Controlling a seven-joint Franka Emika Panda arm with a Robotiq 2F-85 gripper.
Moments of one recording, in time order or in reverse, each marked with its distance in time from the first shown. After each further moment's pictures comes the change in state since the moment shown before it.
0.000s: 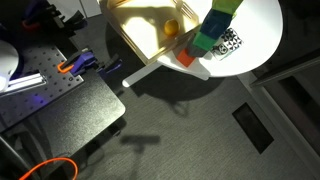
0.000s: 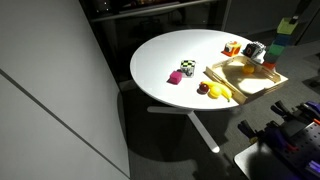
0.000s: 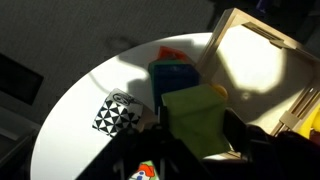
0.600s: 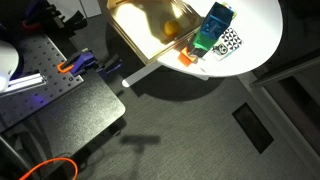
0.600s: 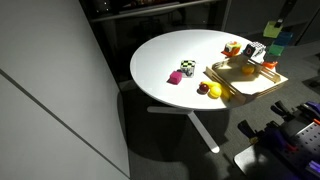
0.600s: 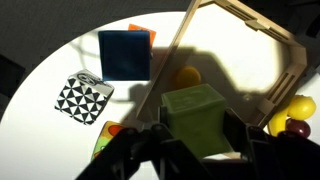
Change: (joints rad) arm 0.069 -0.032 0.056 -0.046 -0.002 -0.002 0.096
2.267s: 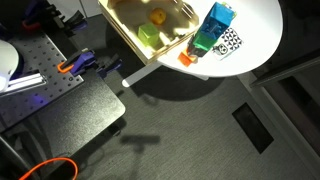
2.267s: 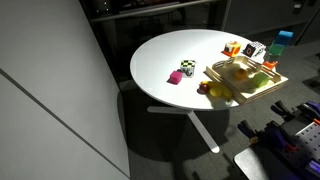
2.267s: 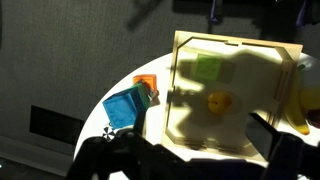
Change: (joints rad) arm 0.053 -0.303 0.036 -0.162 -0.268 -0.132 0.570
